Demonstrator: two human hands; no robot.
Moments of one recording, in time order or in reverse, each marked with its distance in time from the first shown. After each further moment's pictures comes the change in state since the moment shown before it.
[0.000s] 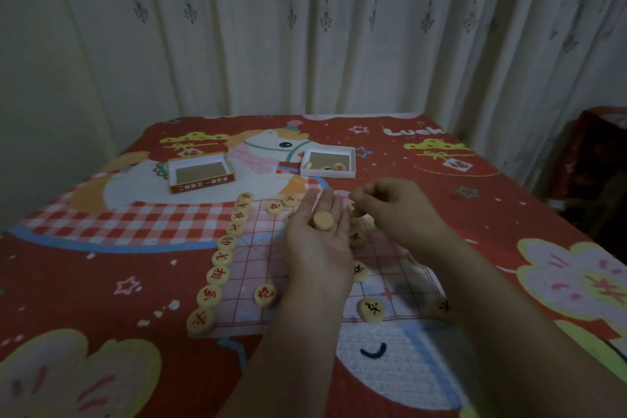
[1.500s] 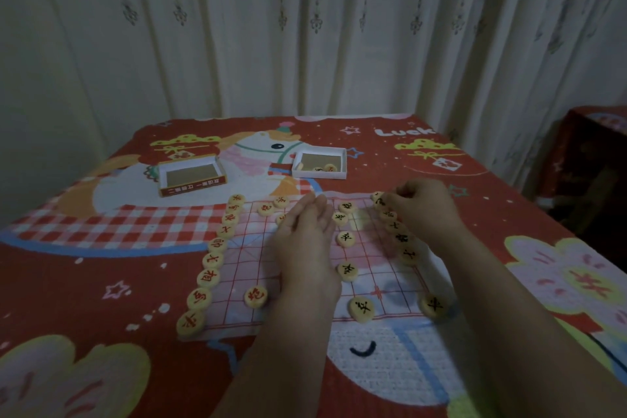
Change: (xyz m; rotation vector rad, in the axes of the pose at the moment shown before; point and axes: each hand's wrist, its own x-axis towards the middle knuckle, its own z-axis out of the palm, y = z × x) left_hand -0.011 -0.004 0.001 0.365 0.100 0.185; right_hand 0.014 0.029 -0.036 -0.221 0.221 0.148
